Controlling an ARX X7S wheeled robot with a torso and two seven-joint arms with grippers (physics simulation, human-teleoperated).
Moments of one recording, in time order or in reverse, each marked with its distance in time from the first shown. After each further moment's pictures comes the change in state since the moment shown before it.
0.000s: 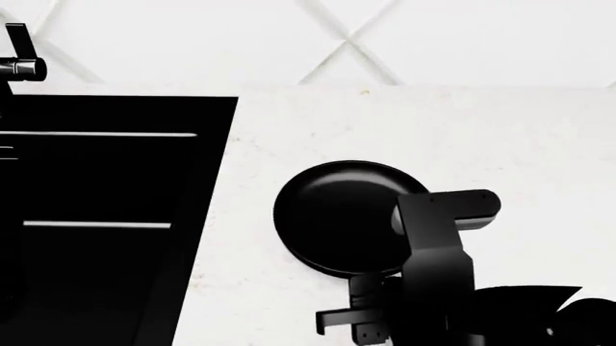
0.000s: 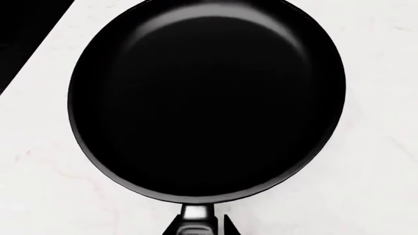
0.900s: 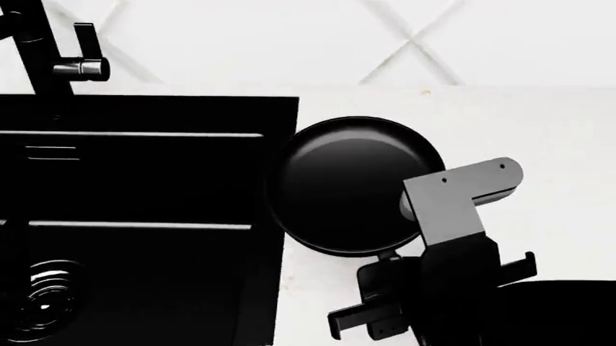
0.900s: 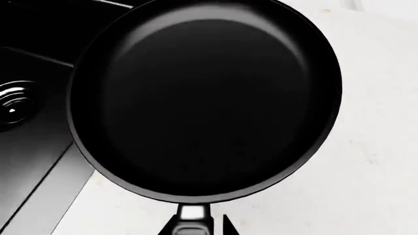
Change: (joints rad) left arm -0.009 0.005 0.020 0.008 -0.009 -0.009 -0.027; right arm 0.034 0.130 -0.010 -0.225 0.070 0.025 0.000
